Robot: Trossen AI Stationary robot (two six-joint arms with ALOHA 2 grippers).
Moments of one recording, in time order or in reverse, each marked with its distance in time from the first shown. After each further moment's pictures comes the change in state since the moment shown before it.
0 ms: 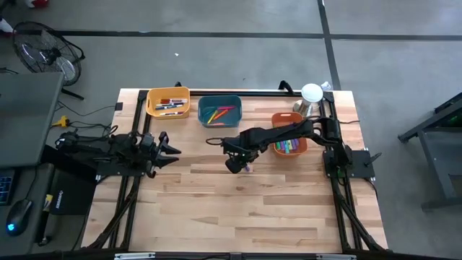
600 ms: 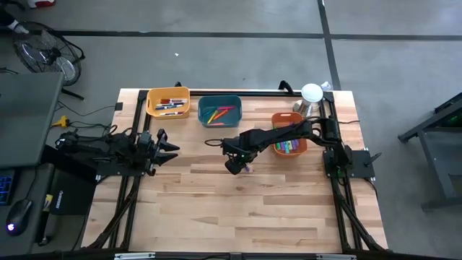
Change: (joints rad) left arm 0.001 0.000 -0.002 0.060 -0.052 0.017; right arm 0.006 0.011 -0.013 0.044 0.031 -0.058
